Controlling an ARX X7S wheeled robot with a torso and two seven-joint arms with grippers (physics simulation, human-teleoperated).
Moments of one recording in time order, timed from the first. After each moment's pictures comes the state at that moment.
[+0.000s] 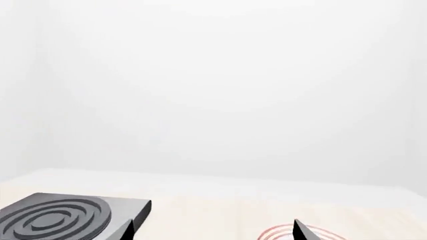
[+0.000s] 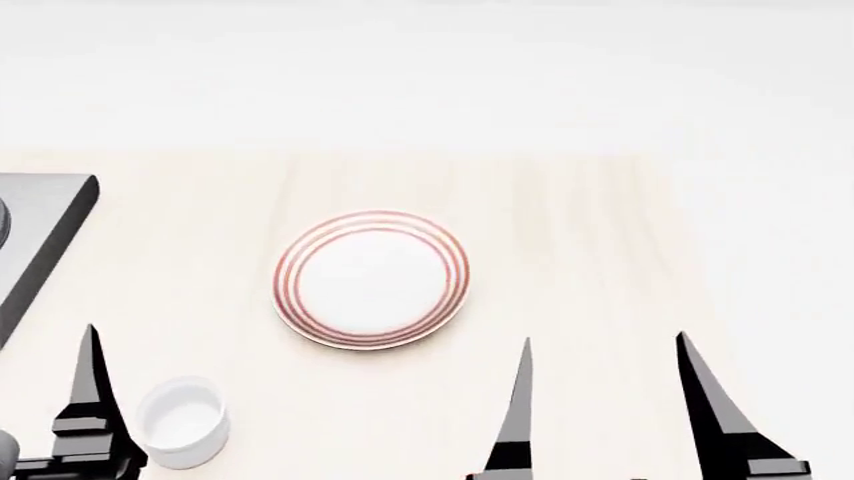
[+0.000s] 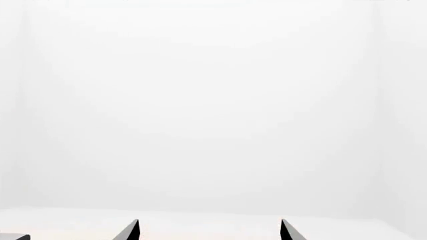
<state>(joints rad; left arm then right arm) -0.03 -0.24 0.07 0.55 -0.24 -0.30 -0.28 -0.02 0.26 -0.10 -0.58 0.21 0.12 0.15</state>
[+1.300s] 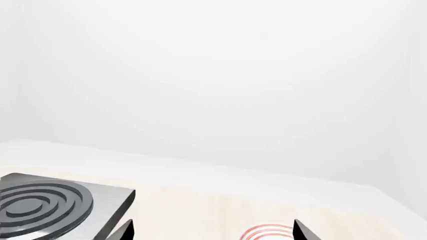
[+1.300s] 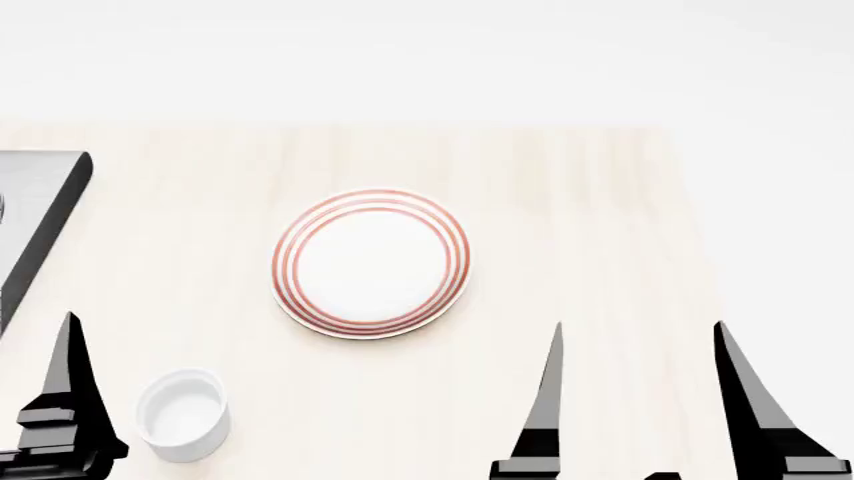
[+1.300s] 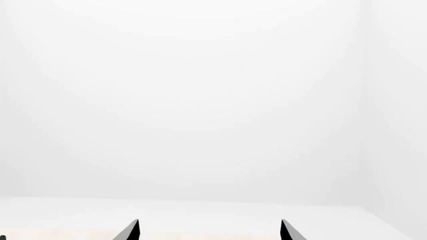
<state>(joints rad) -0.03 -0.28 0.04 0.55 -0.40 -0.24 -0.27 -0.01 0.31 -0.09 -0.60 0.23 0.11 0.22</state>
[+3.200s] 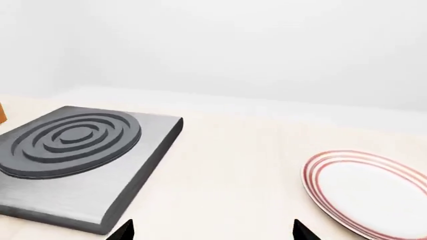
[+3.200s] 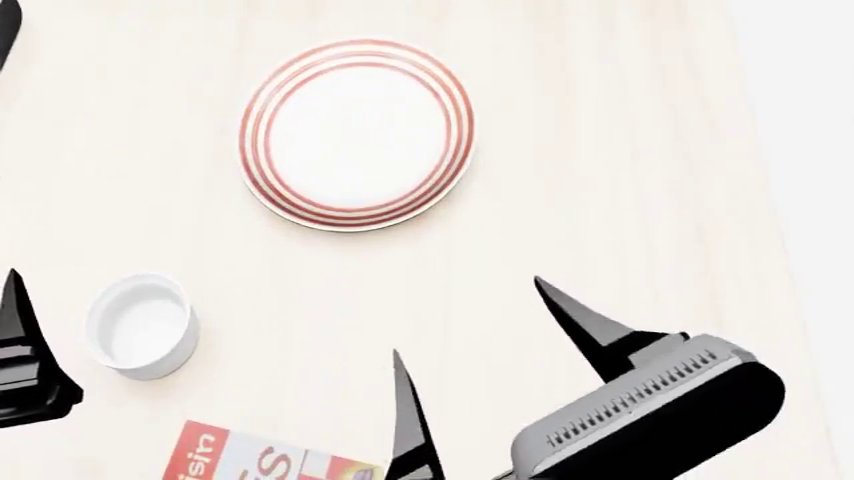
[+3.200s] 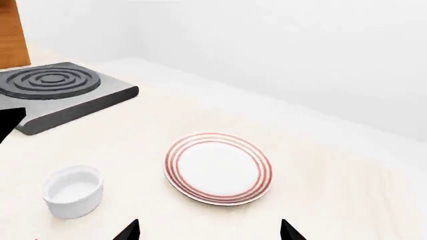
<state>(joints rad) -0.15 -0.35 0.01 0.58 -0.42 -0.43 -0.43 0.30 0.60 -0.21 -0.86 0.55 0.71 0.13</state>
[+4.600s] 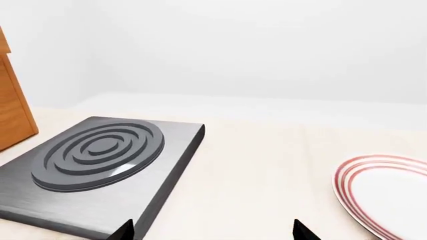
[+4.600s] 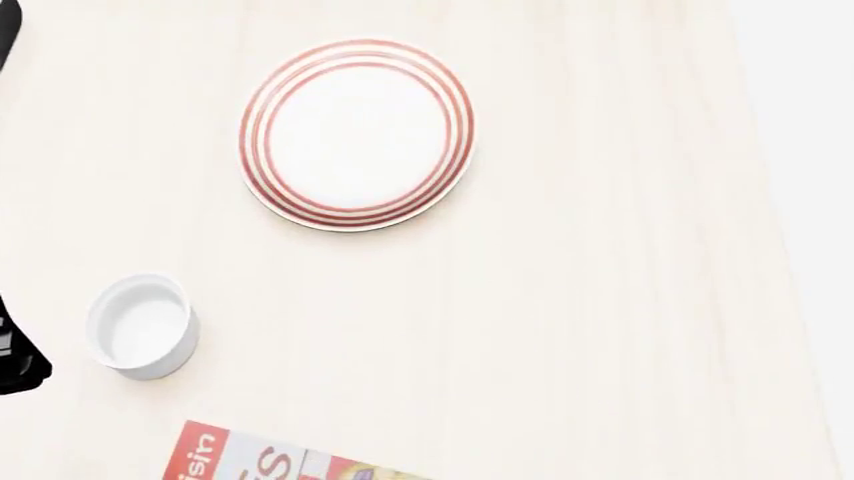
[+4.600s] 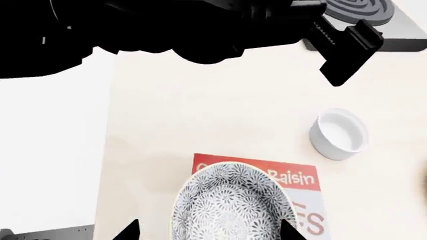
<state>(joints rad) -0.21 -0.40 0.00 0.58 -0.43 -0.51 -0.49 1.06 0.56 -0.55 -1.02 1.72 1.44 0.44</state>
